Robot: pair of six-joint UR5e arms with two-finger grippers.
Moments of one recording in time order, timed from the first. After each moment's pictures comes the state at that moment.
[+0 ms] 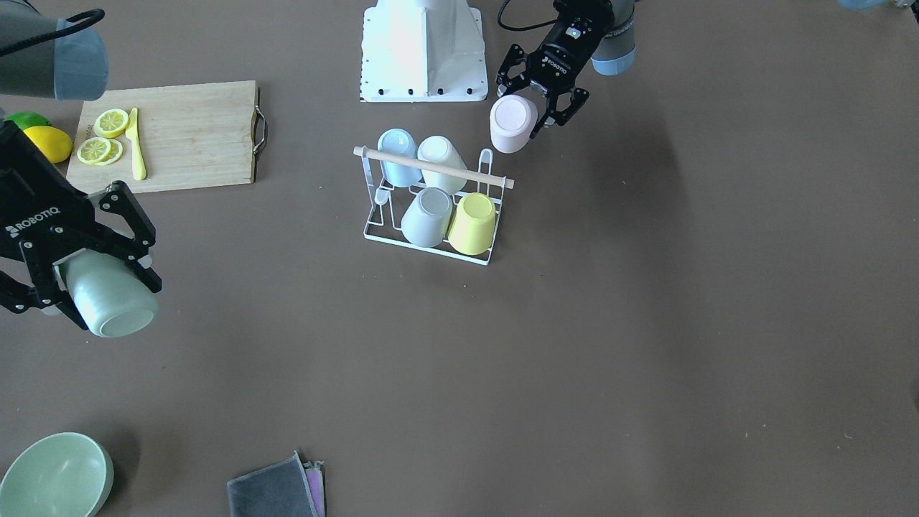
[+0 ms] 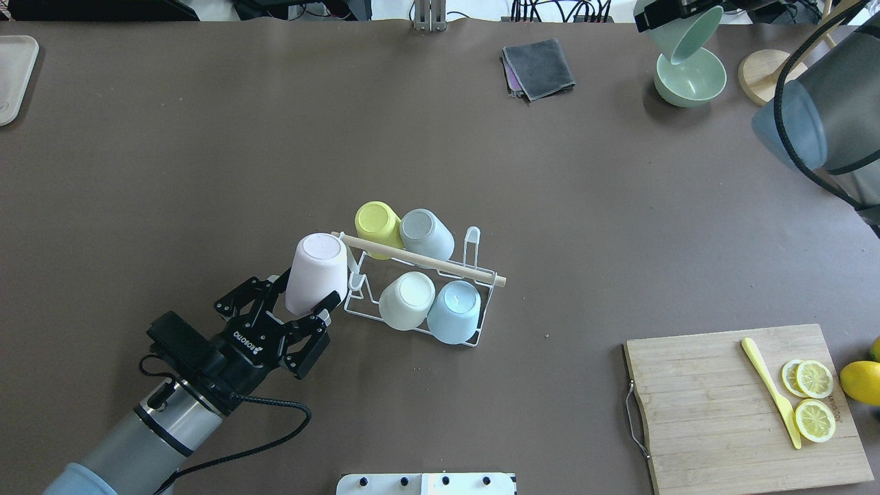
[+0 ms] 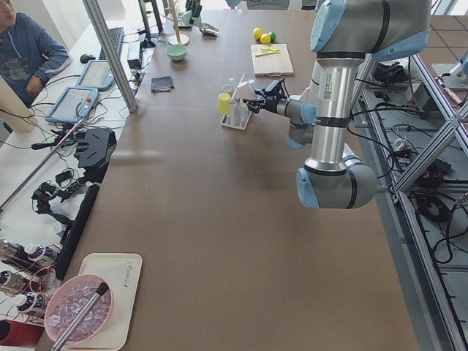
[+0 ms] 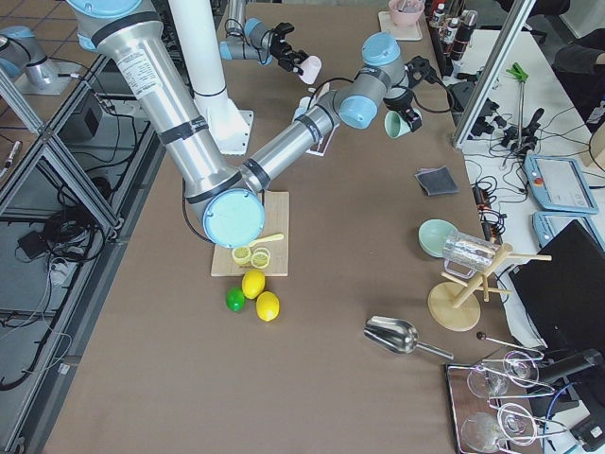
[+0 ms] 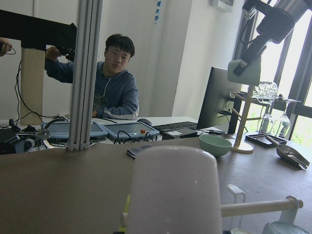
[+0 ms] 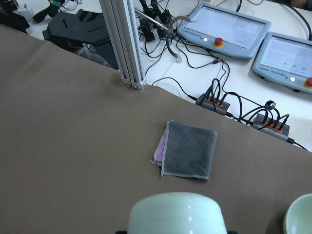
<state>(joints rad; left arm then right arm) -0.06 -1.78 -1.78 -3.17 -0.72 -0.44 1.10 -1.07 1.77 -1.10 2.07 0.53</state>
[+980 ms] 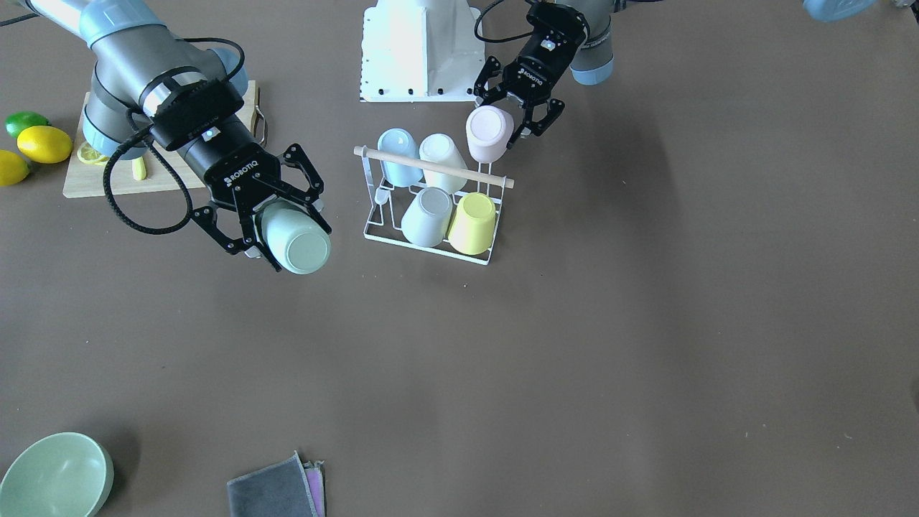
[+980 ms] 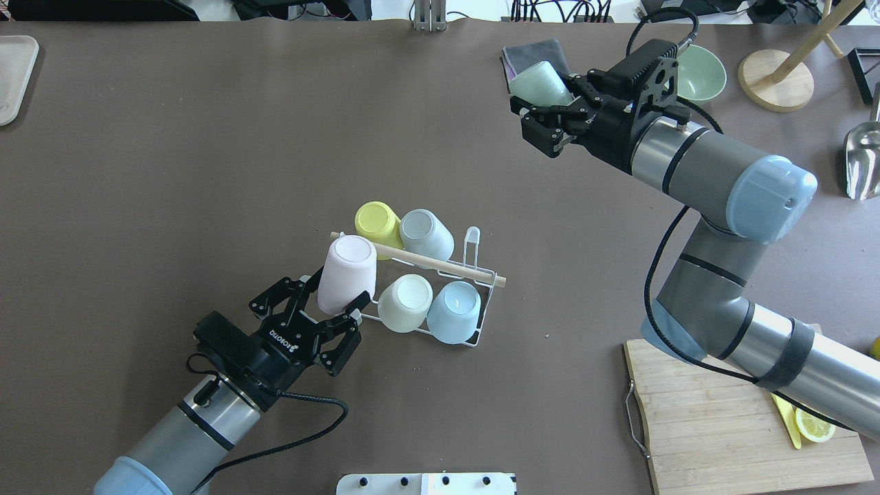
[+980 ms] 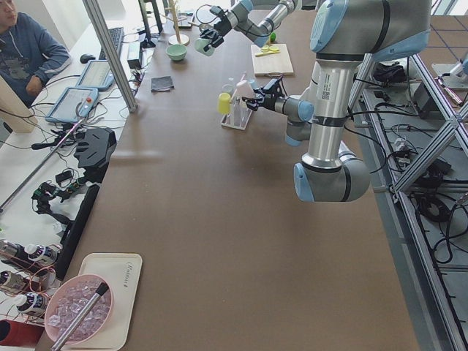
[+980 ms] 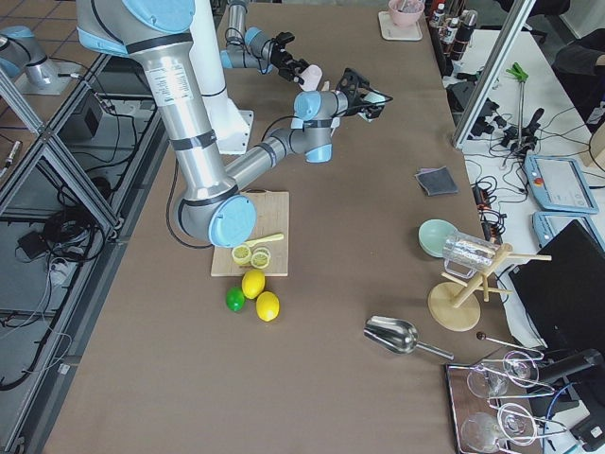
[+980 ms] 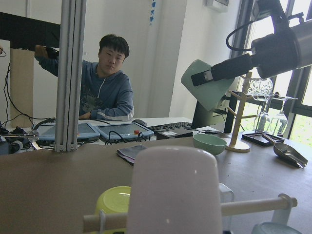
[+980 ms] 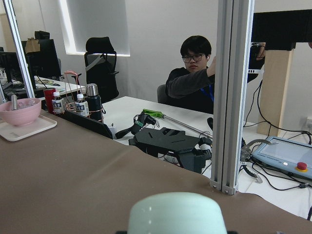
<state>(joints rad) -0.07 -1.87 -1.69 -3.17 -0.73 -0.43 0.67 -1.20 1.65 -0.25 1.42 0.59</state>
